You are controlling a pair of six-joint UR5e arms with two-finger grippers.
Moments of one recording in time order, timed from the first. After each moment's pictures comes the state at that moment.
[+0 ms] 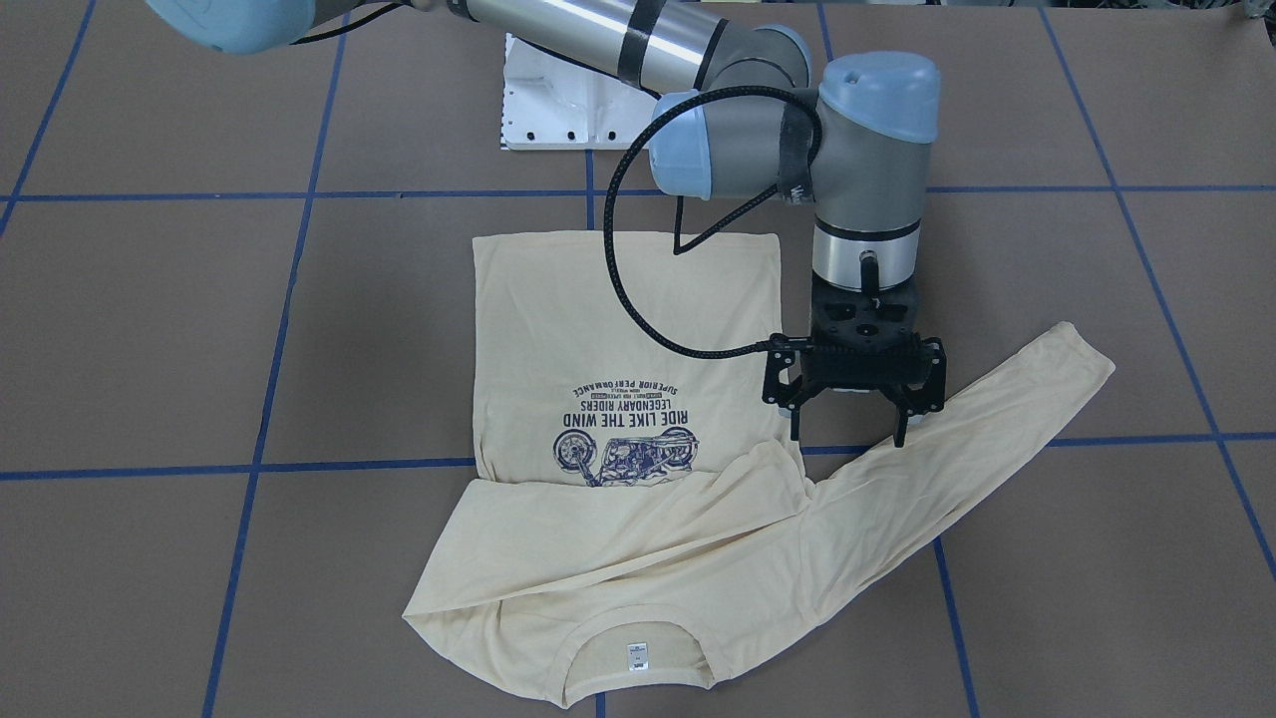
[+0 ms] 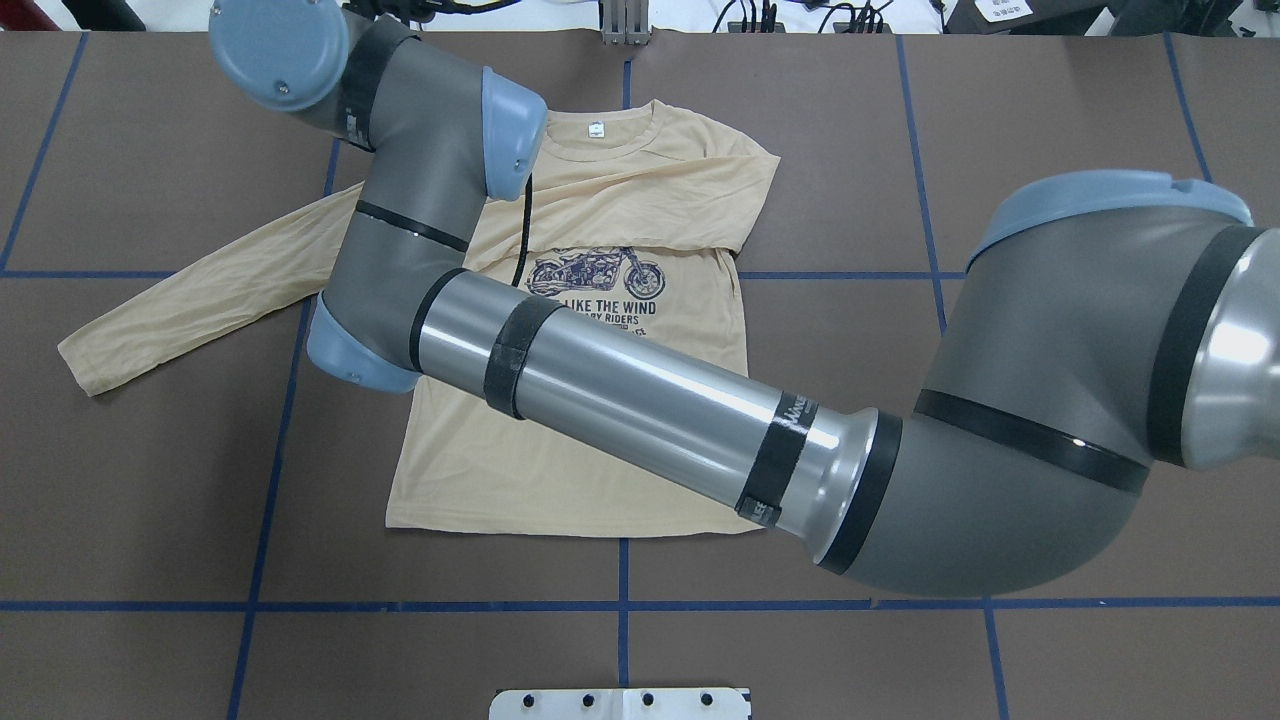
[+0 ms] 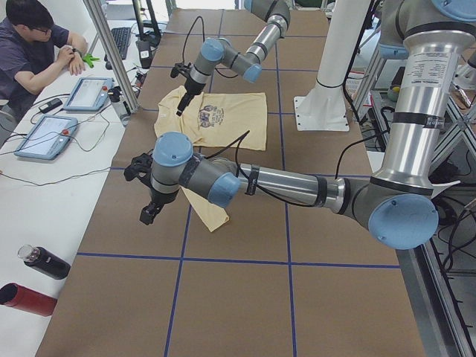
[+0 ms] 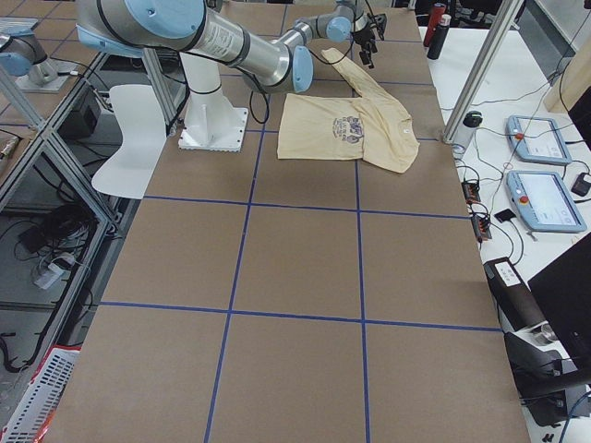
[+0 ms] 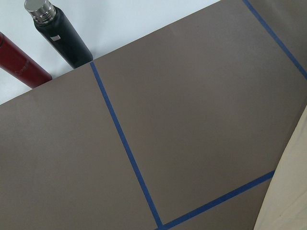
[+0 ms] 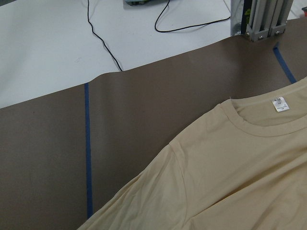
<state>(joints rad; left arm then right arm) -1.56 -1.71 -1.58 -1.93 -2.33 0.09 0.57 -0.06 0.68 -1.20 1.55 1.44</state>
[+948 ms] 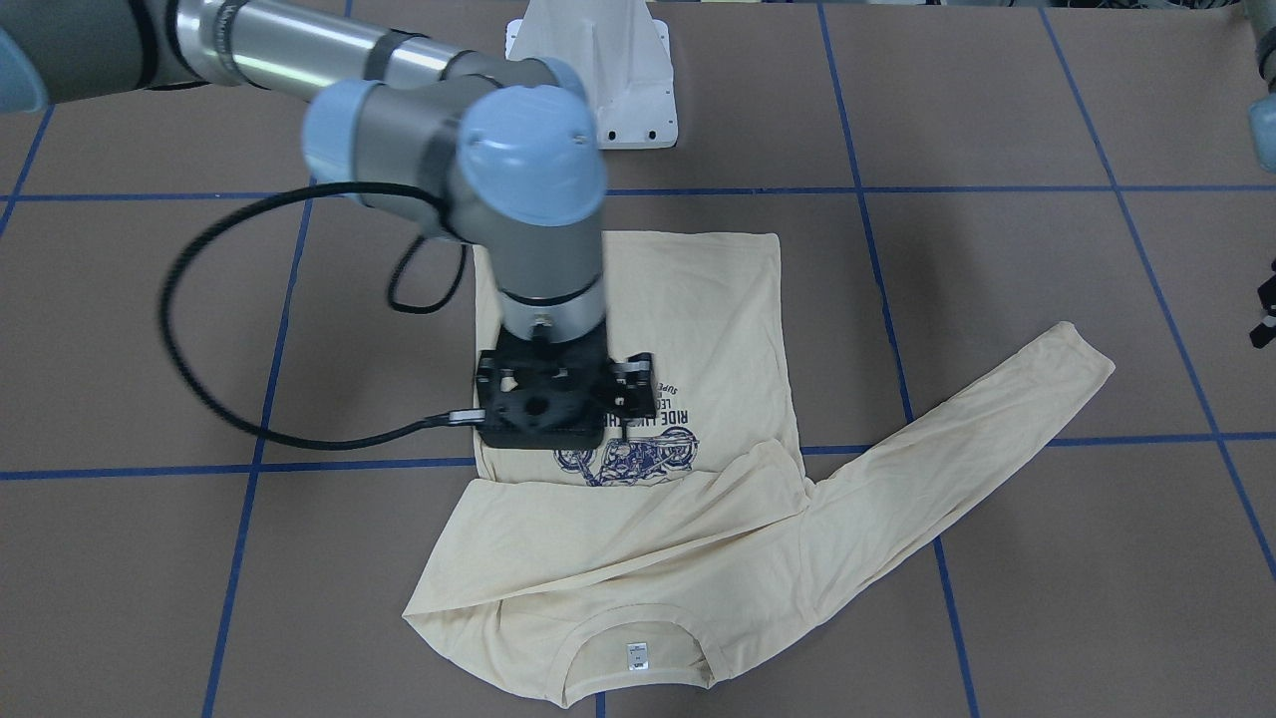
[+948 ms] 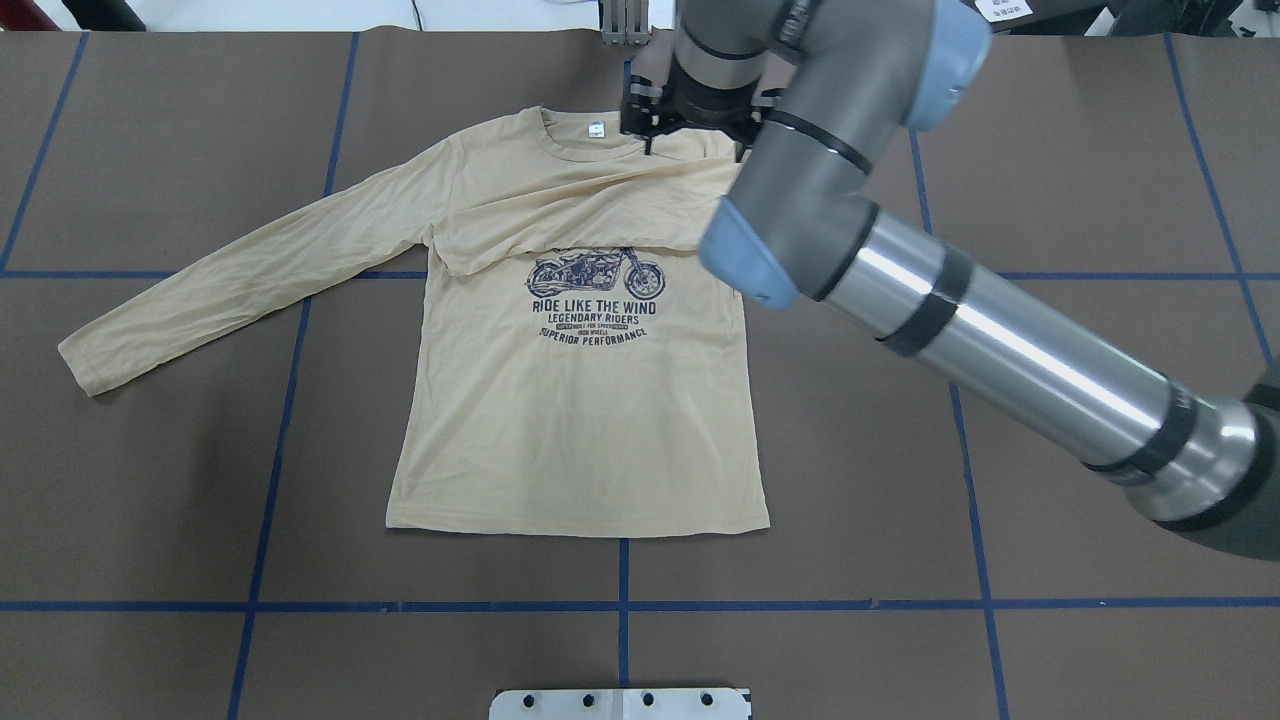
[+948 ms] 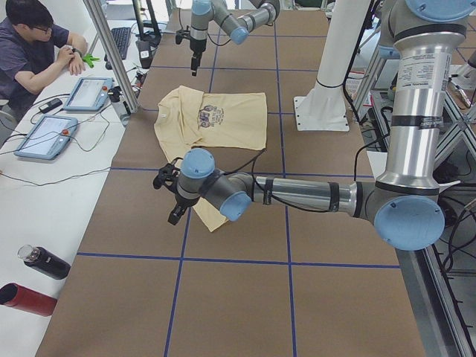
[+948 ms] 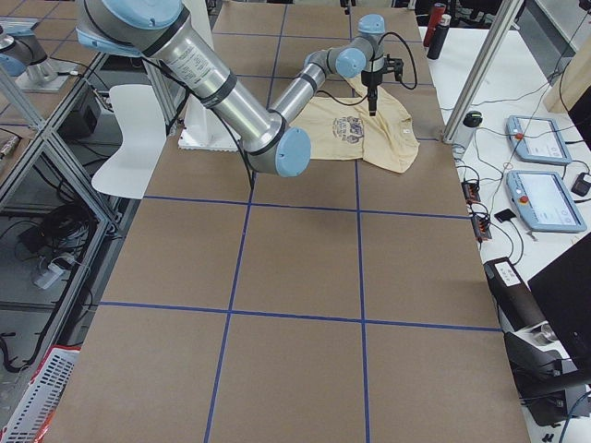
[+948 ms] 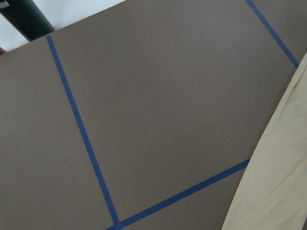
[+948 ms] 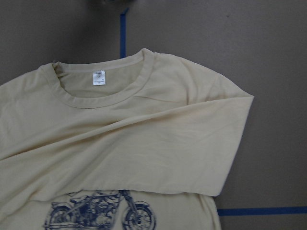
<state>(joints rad) -1.34 -1.56 -1.57 -2.28 -2.27 -0.26 0.83 -0.71 1.51 -1.60 1.98 1.02</state>
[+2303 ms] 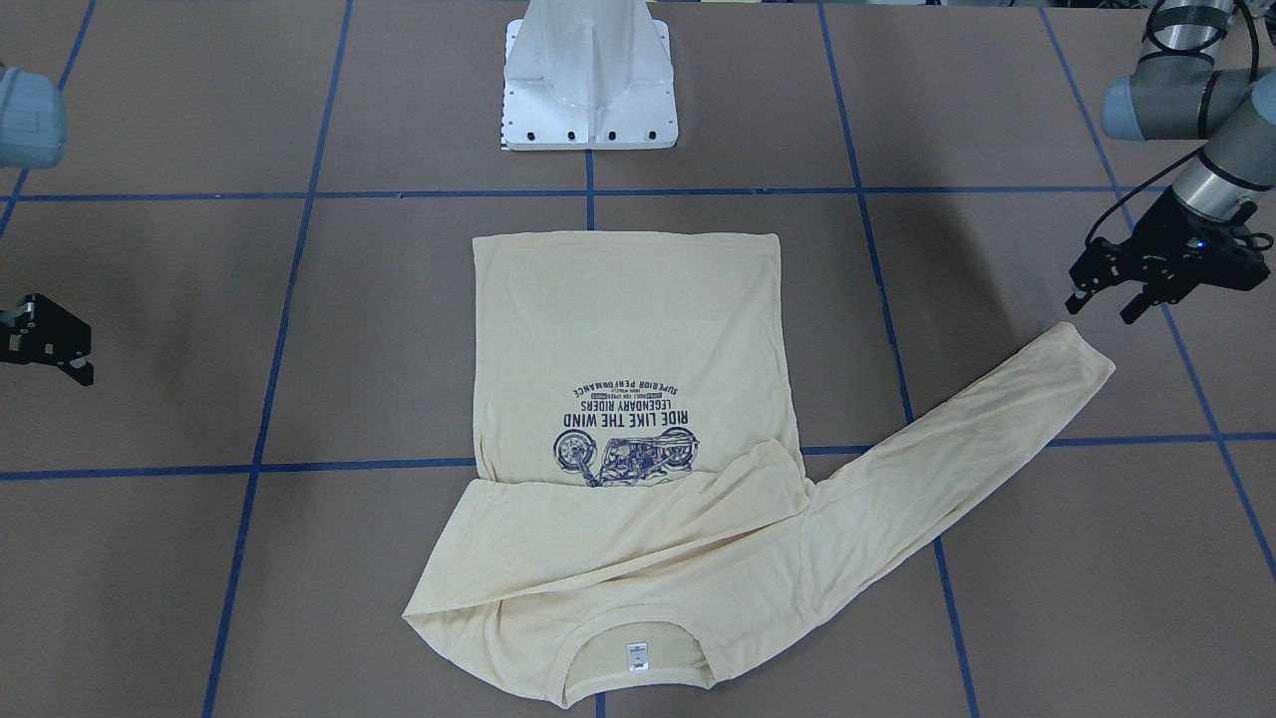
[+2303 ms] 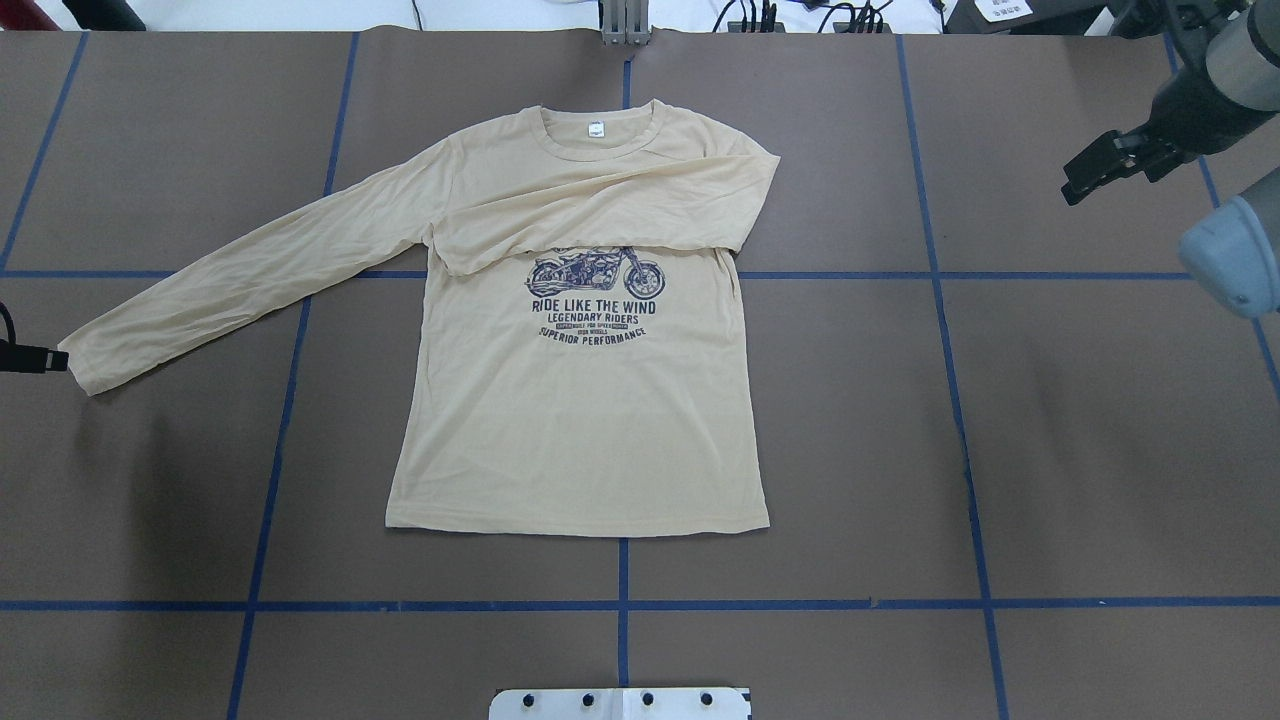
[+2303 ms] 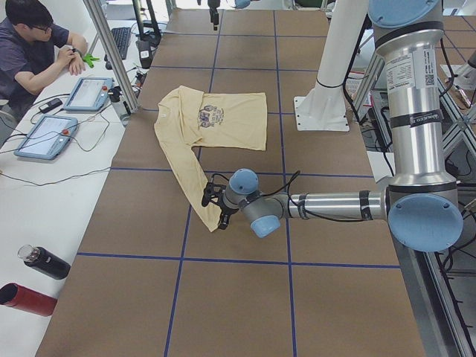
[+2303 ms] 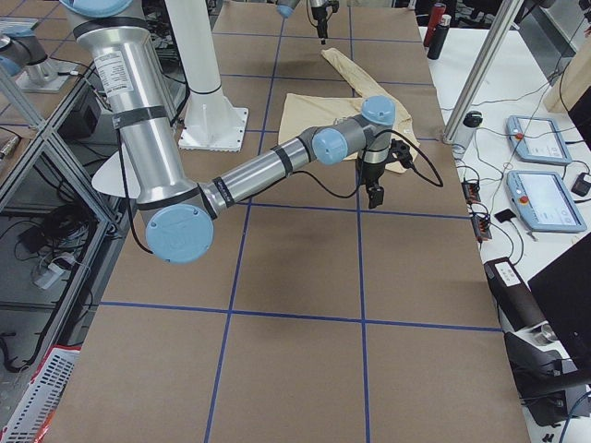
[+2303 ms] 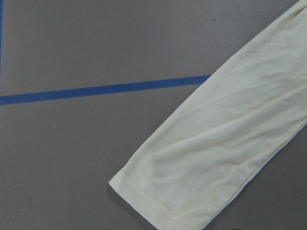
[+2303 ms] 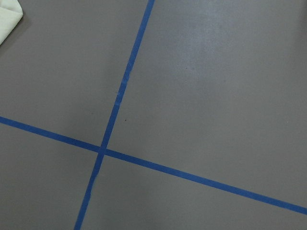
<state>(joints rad) -0.99 -1.40 -1.57 -2.60 -2.10 -0.80 1.19 -1.29 1.78 -1.61 2.23 0.29</state>
